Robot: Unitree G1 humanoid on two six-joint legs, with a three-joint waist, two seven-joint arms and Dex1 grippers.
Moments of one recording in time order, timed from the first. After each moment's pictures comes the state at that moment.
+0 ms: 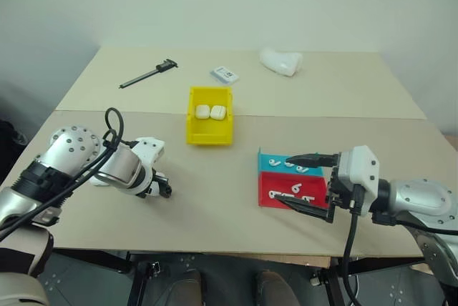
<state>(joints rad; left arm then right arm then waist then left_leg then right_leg) -0.83 0.99 -0.49 0.15 -1.97 1.44 0.90 -0.06 -0.84 -0.14 -0.64 0.61 0.44 0.90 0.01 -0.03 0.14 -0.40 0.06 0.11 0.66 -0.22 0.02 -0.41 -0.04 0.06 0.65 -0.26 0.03</state>
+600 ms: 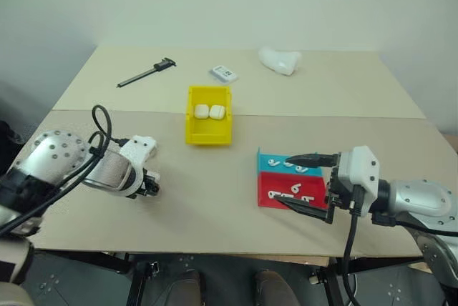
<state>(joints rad) -0.74 1.13 -0.38 -0.11 -1.96 1.35 0.84 -0.06 -0.84 -0.14 -0.65 0.61 0.44 0.89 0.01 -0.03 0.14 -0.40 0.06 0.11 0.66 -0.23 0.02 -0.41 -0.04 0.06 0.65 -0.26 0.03</state>
